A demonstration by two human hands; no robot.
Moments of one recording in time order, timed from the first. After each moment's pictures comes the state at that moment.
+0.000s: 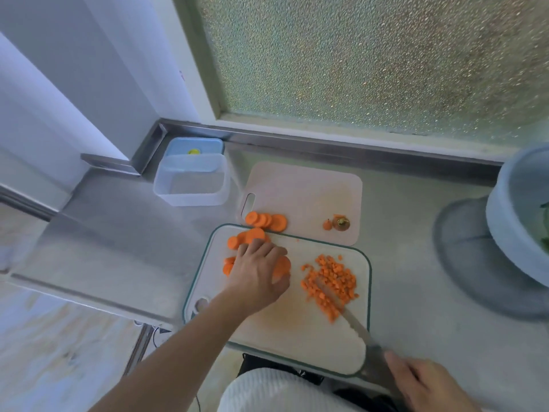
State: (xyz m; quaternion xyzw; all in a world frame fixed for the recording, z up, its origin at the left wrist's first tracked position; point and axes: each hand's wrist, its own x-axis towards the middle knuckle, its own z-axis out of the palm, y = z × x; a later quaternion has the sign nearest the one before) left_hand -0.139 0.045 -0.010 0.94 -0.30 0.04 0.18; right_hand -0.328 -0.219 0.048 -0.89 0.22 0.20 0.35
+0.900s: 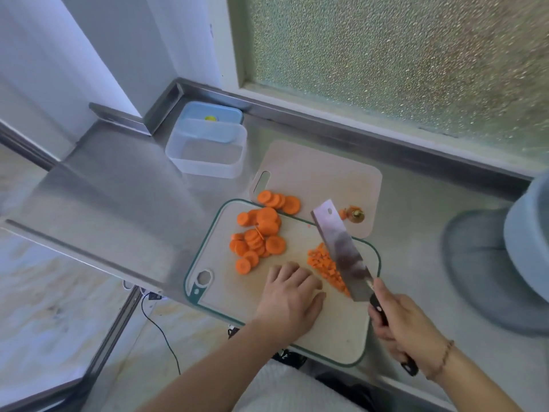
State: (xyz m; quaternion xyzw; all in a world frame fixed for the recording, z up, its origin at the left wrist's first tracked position) left_hand -0.218 0.010 -0.033 0.91 -0.28 0.10 0.28; right_hand -0.252 -0.190 0.068 -0.72 0.28 0.30 0.55
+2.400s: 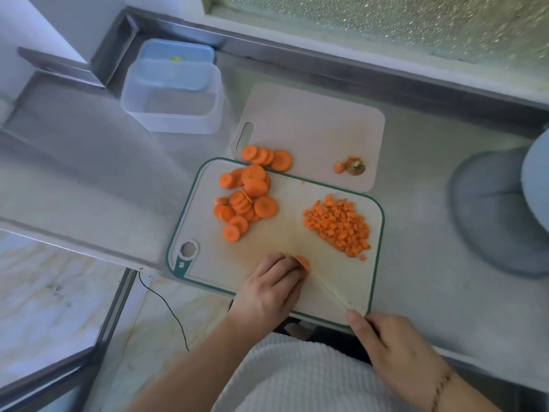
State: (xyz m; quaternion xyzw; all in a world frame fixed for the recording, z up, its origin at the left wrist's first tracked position) left_hand -0.248 0.044 -0.064 0.87 -0.34 0.09 0.35; right_hand -0.317 -0.169 0.042 -0.89 0.13 0.29 0.33
